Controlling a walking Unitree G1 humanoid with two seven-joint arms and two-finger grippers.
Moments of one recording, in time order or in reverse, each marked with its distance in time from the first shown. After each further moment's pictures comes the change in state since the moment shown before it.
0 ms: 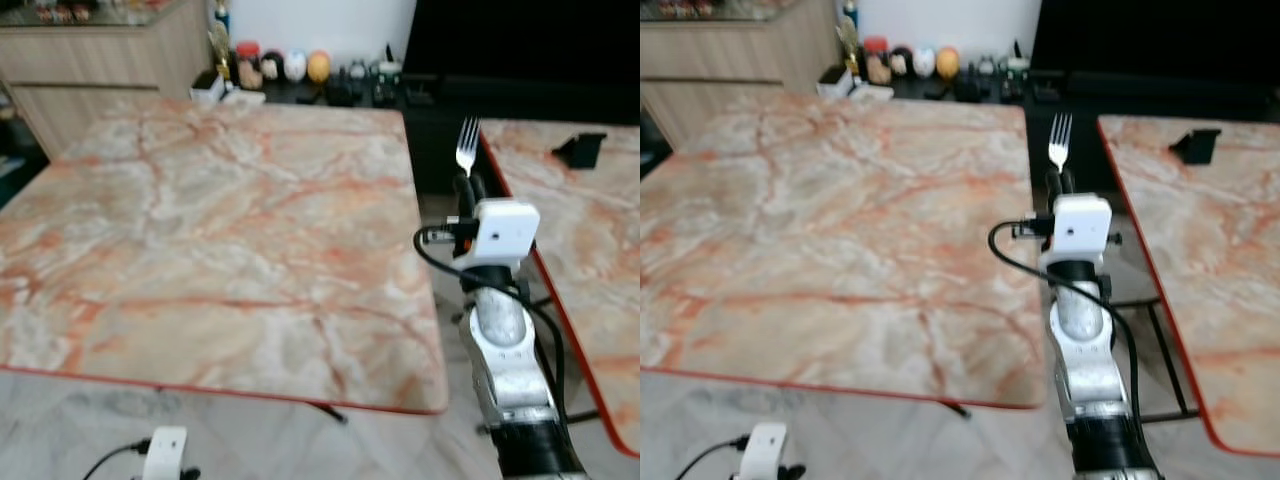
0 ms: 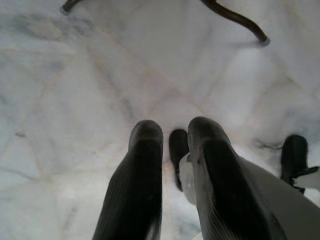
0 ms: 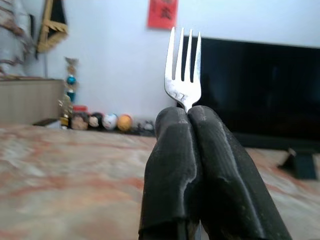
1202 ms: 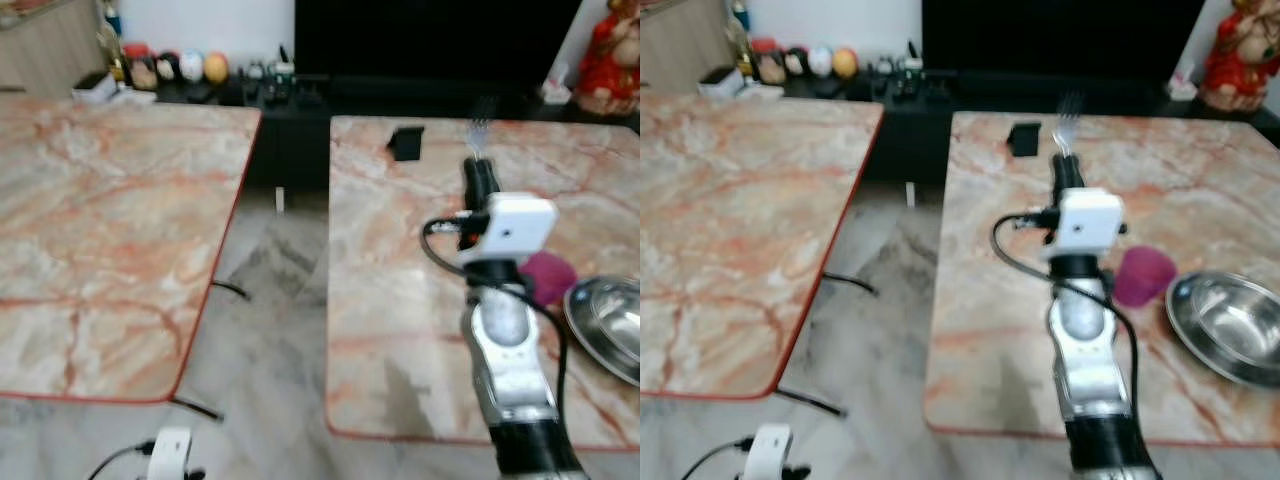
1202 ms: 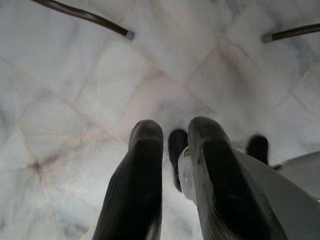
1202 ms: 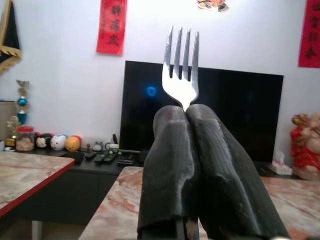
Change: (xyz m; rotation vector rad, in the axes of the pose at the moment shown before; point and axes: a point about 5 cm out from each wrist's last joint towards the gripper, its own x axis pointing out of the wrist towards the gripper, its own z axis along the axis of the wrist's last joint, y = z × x) left arm -0.001 -0.001 -0.004 -0.003 0.012 -0.013; right arm 0.005 0.011 0.019 0.043 -0.116 0.029
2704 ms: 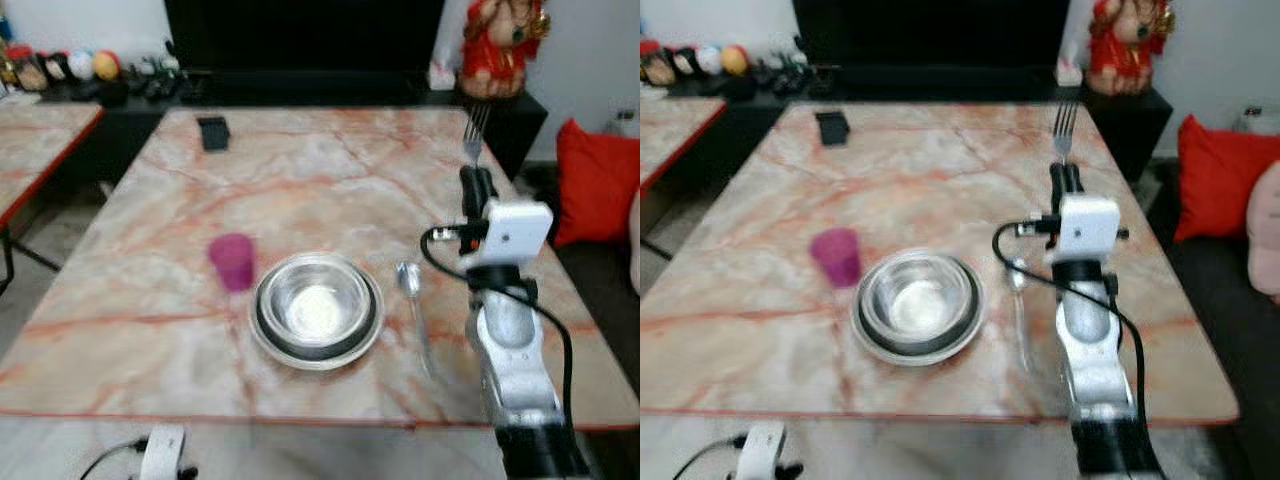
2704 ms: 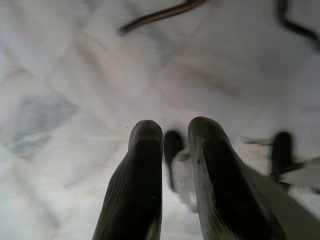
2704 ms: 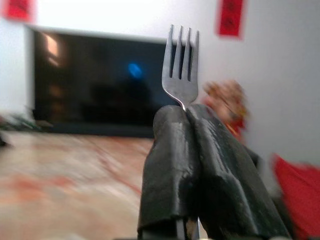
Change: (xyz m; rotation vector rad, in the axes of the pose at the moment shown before) left arm 0.003 -0.014 0.002 -0.012 -0.008 -0.027; right arm -0.013 -0.030 -0.018 -0.067 0.109 -0.055
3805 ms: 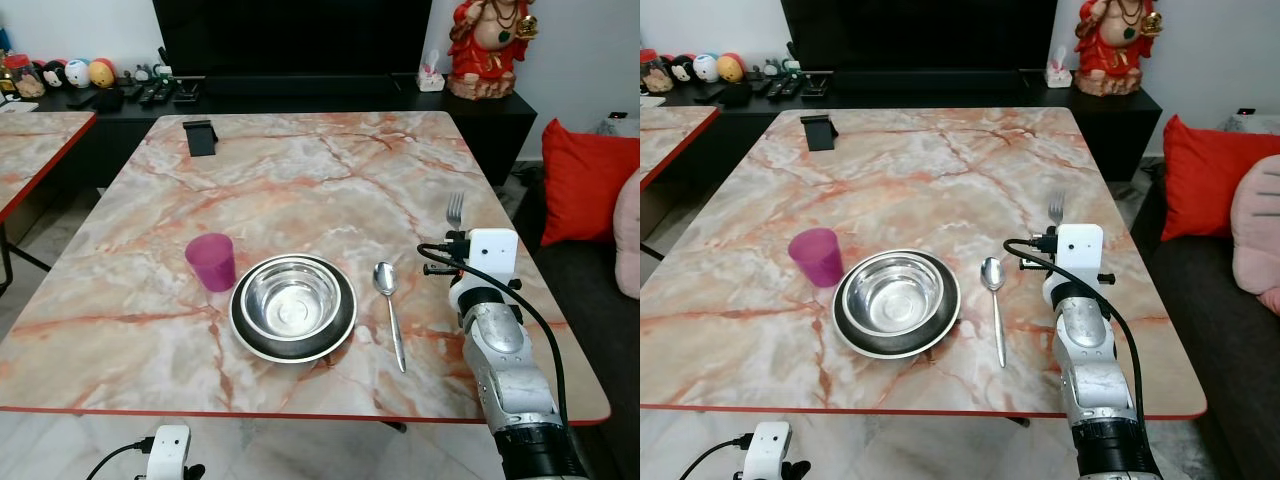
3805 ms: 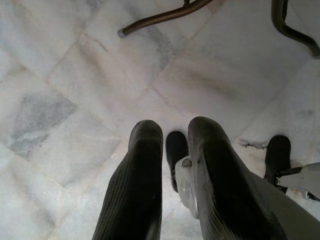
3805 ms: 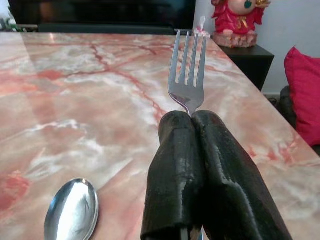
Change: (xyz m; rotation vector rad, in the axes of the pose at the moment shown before) left arm -0.001 0.010 0.003 -0.007 -0.007 0.033; right arm -0.010 0.010 -0.055 0.048 0.463 0.024
